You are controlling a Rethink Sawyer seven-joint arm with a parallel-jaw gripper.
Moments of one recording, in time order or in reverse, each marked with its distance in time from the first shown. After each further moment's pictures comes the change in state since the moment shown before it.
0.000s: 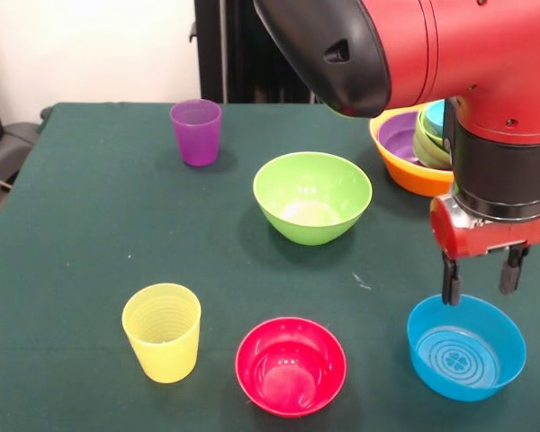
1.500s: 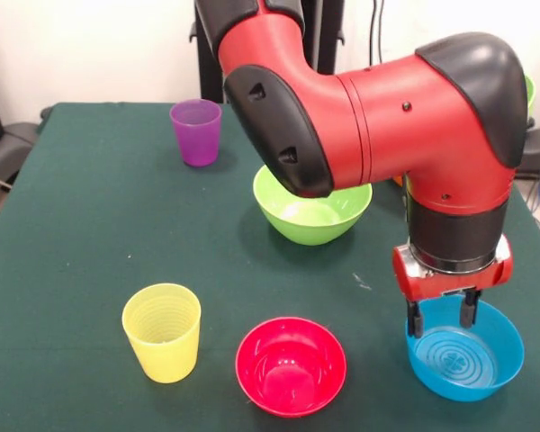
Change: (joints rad) arm -0.036 0.119 -0.002 0.001 -0.027 -0.080 0.000
